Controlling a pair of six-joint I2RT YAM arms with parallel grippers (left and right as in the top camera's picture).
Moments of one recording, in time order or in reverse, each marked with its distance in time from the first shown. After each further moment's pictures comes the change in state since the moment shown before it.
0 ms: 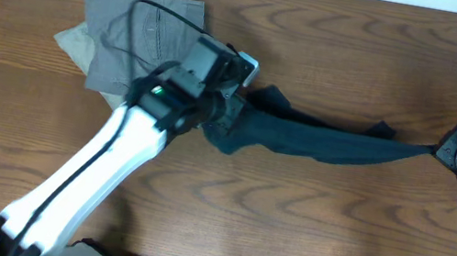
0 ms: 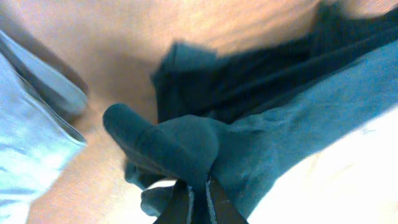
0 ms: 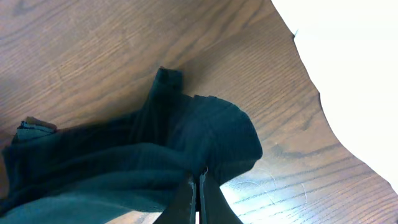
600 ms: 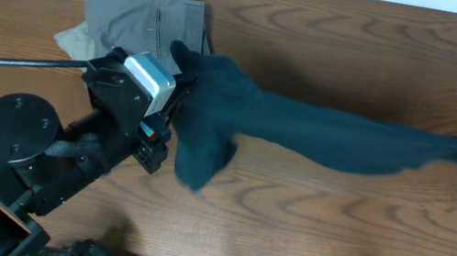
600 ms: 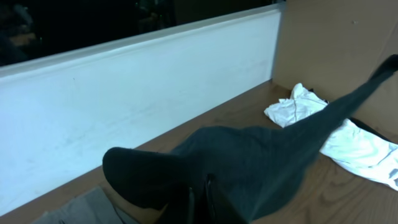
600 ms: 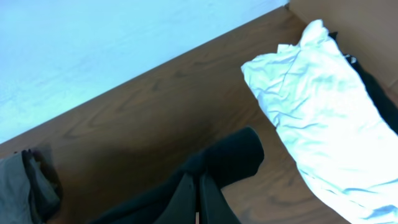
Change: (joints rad) left arm 0.000 -0.541 0.214 -0.006 0.008 0.084; right arm -0.012 -0.284 0.376 -0.157 0.001 0.005
